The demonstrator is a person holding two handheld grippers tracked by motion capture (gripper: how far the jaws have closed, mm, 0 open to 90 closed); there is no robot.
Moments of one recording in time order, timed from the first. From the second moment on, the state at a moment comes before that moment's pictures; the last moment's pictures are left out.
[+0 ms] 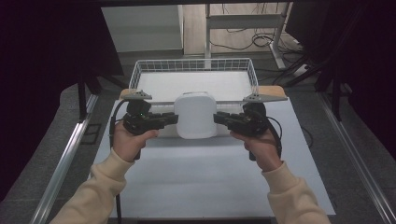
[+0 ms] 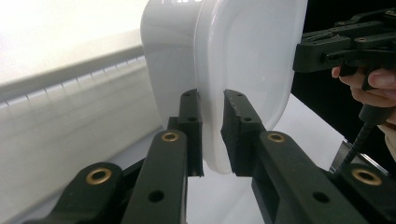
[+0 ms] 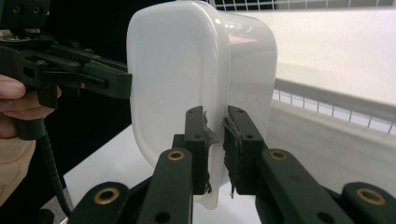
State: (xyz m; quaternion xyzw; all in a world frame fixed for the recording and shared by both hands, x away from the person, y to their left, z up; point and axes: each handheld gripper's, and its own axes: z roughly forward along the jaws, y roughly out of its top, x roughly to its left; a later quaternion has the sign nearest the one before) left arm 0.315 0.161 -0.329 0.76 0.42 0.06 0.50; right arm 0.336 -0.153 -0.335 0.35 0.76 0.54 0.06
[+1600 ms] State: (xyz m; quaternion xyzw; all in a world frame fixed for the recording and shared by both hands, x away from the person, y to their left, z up) left arm 0.433 0.179 -0.281 0.75 0.45 0.01 0.48; right arm 0.448 -0.132 -0.286 0.42 0.75 0.51 0.01
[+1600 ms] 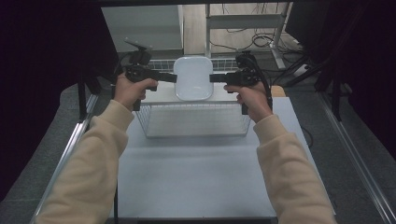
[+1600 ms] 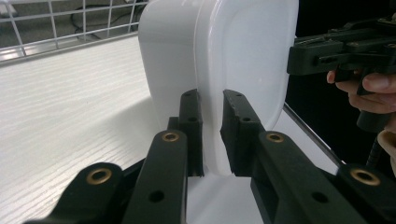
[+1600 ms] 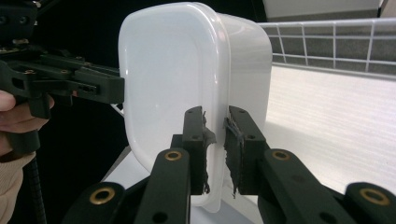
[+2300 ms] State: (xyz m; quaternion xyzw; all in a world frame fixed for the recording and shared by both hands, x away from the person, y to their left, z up) left arm 0.479 0.179 -0.295 0.72 0.50 -0.04 0.48; right arm 0.496 -0.135 -0.301 0.49 0.70 0.52 -0.06
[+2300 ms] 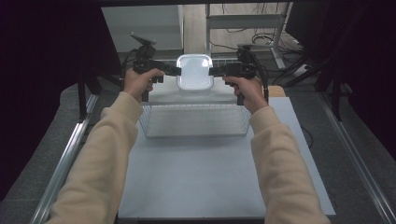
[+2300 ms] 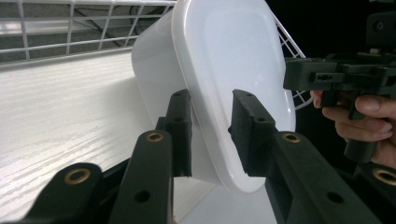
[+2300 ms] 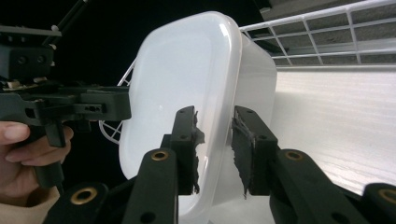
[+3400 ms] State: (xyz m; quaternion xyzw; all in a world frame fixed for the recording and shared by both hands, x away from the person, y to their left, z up) left arm 0.418 0.182 -0.288 0.74 0.46 0.08 0.49; right arm 0.450 -0.146 -0.293 0.43 0.73 0.53 0.04
